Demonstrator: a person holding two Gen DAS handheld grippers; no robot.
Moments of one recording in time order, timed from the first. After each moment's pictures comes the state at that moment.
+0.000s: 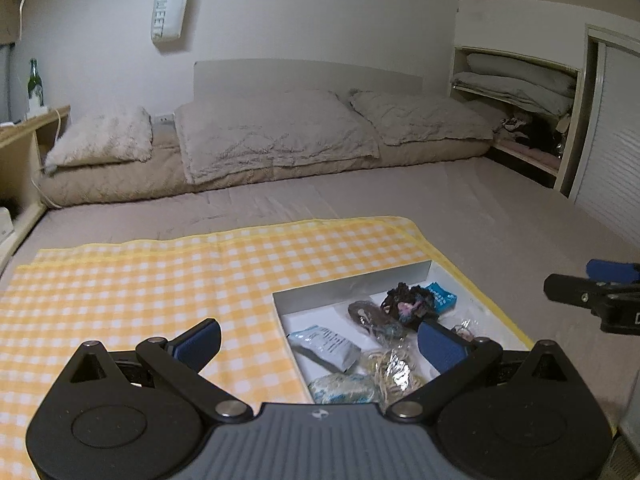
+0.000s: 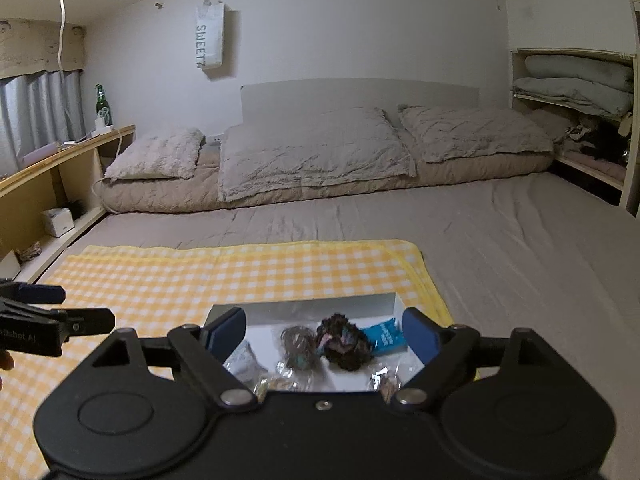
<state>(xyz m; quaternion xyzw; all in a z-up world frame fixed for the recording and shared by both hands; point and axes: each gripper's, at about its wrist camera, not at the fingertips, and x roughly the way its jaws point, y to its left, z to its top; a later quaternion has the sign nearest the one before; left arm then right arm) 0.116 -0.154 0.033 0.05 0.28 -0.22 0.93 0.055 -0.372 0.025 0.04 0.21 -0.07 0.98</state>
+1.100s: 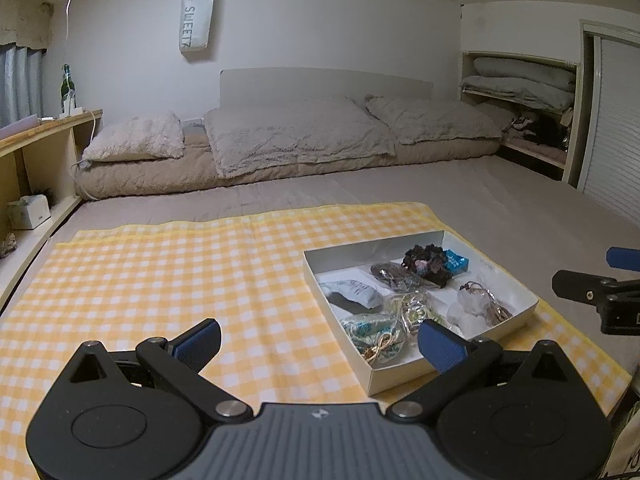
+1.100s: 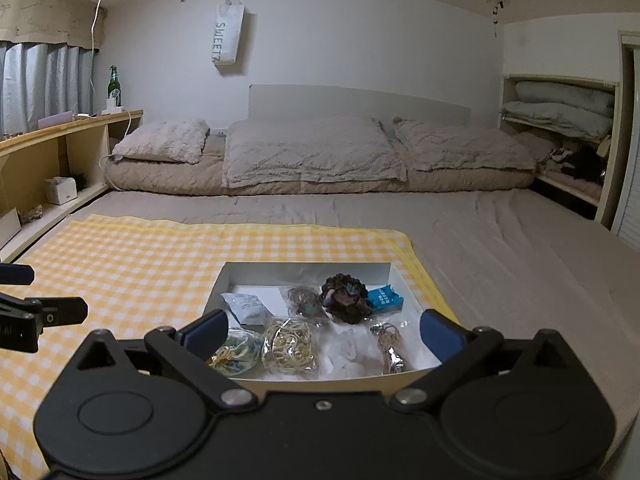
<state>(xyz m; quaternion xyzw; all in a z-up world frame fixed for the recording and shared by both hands) 0.034 -0.105 -0.004 0.06 0.26 -0.19 0.94 -0.023 -0.311 -0.022 -0.01 0.18 -0.10 0.98</state>
